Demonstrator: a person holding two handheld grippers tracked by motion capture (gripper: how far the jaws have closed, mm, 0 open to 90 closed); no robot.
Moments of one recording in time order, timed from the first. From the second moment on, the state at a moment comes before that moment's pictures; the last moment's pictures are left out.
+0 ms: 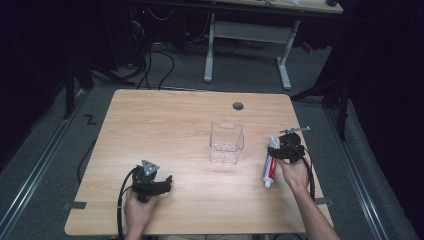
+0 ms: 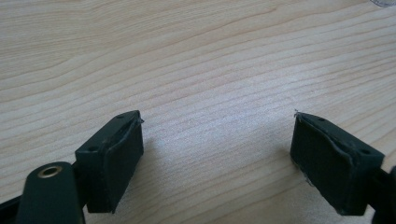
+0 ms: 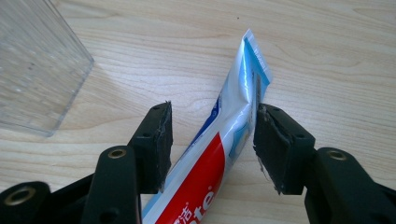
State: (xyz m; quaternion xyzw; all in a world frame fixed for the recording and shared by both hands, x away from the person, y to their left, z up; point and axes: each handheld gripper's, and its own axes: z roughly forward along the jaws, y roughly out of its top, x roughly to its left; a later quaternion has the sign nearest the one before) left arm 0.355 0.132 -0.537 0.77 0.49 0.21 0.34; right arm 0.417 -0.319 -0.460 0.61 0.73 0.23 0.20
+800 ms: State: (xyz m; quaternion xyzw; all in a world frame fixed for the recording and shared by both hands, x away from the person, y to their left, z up) left arm 0.355 0.132 -0.537 0.77 0.49 0.21 0.34; right arm 0.448 -0.318 -0.483 0.66 0.72 0.16 0.14
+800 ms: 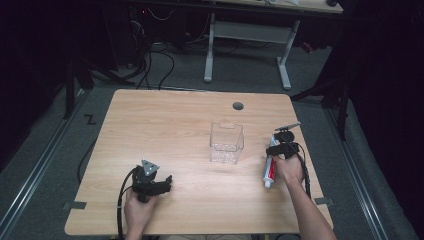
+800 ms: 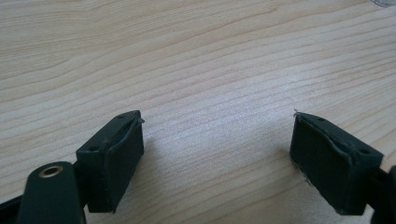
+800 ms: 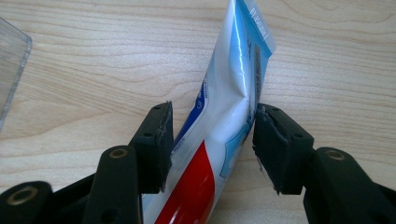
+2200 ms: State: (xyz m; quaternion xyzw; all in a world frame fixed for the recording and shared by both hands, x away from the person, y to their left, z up) left arm 0.355 0.133 -0.536 0.77 0.50 0.21 0.34; right arm 0.449 -0.312 -0.488 0.63 0.75 0.16 0.11
